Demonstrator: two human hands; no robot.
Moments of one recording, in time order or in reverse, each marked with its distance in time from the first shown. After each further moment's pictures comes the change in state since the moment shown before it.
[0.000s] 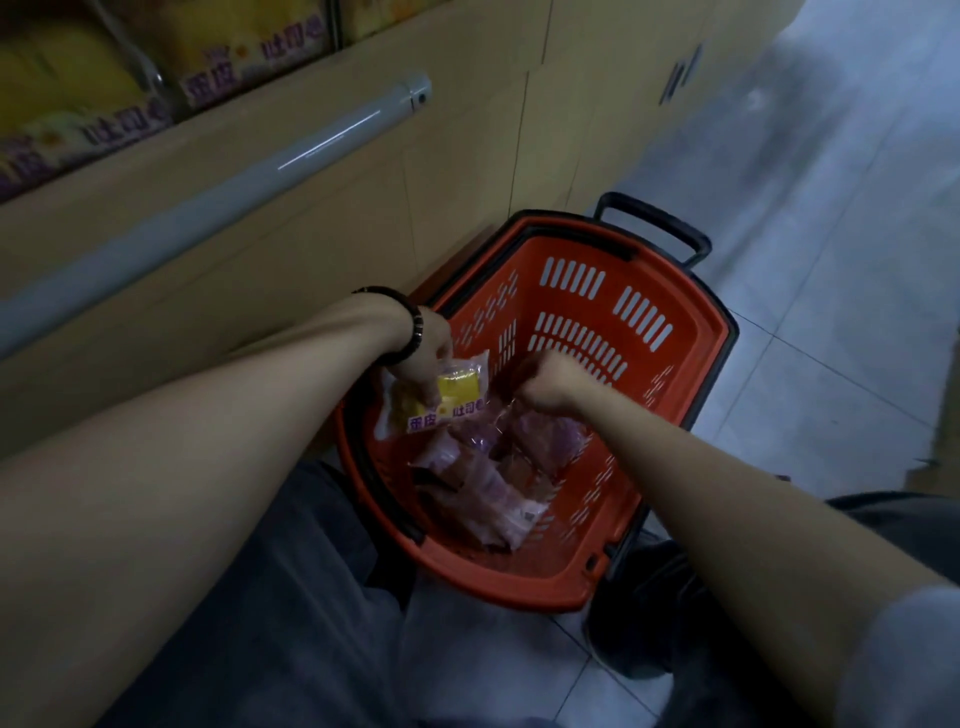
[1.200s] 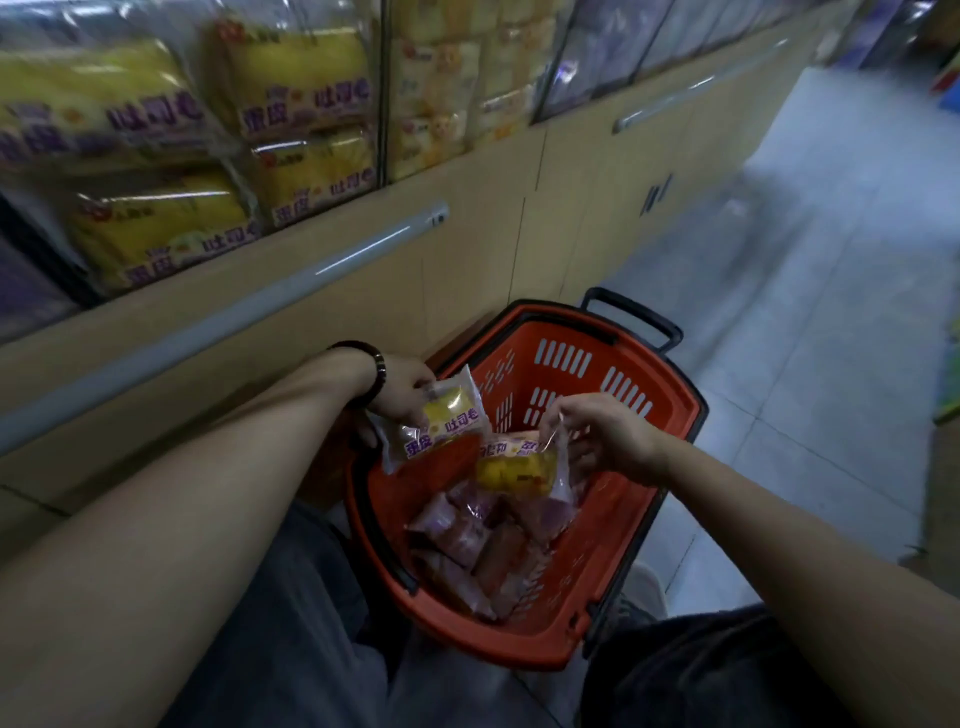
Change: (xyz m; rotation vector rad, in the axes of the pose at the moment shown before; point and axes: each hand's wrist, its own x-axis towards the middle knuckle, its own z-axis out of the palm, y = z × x) left_hand -0.046 -0.022 -0.004 -0.525 0.123 -0.073; right_hand -0.108 0.010 -0.070 0.726 -0.138 -0.275
